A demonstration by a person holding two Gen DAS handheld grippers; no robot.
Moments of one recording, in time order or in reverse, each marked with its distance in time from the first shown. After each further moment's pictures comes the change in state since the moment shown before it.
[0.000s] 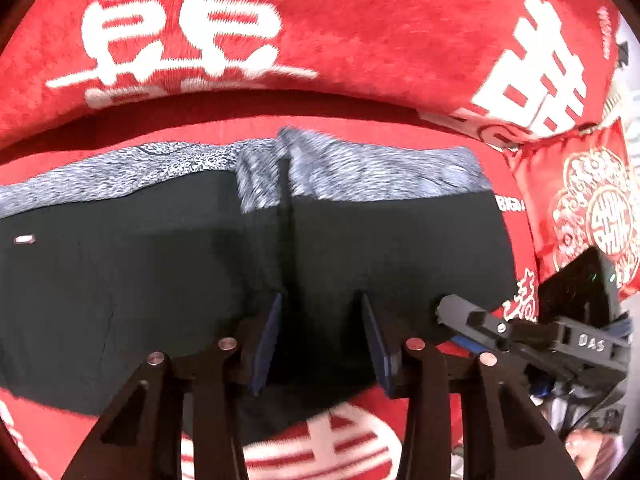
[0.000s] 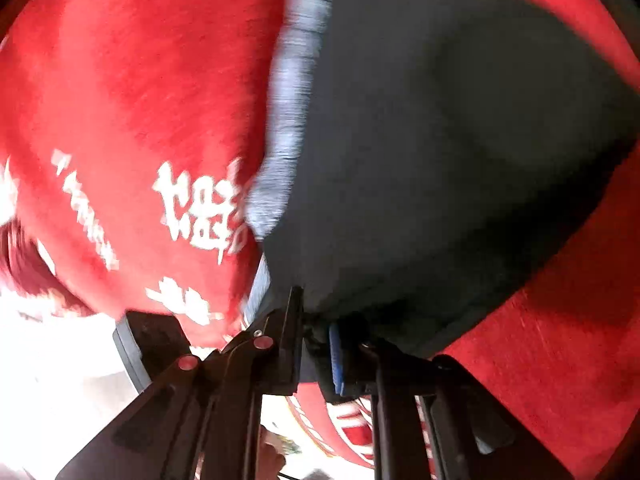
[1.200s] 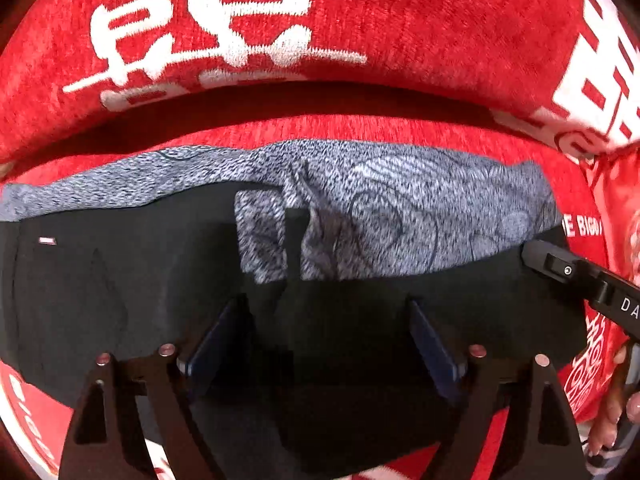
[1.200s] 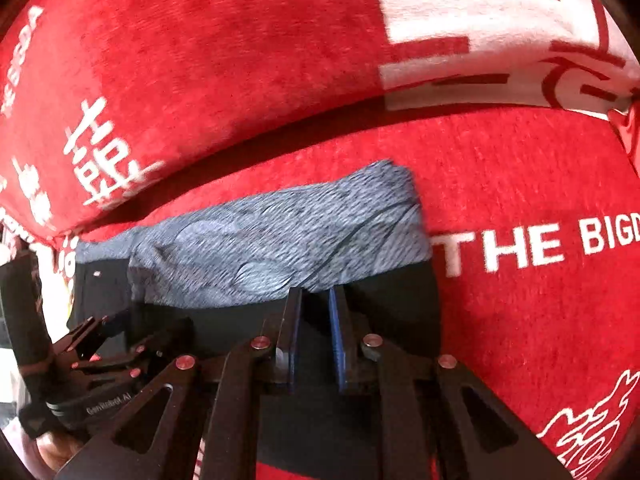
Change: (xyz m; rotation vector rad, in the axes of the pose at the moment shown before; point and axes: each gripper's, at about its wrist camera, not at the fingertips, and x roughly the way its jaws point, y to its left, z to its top) left arm 0.044 -0.012 0.019 -0.047 -0.029 0.291; right arm 0.034 0.063 0.070 -0.648 0.034 -0.612
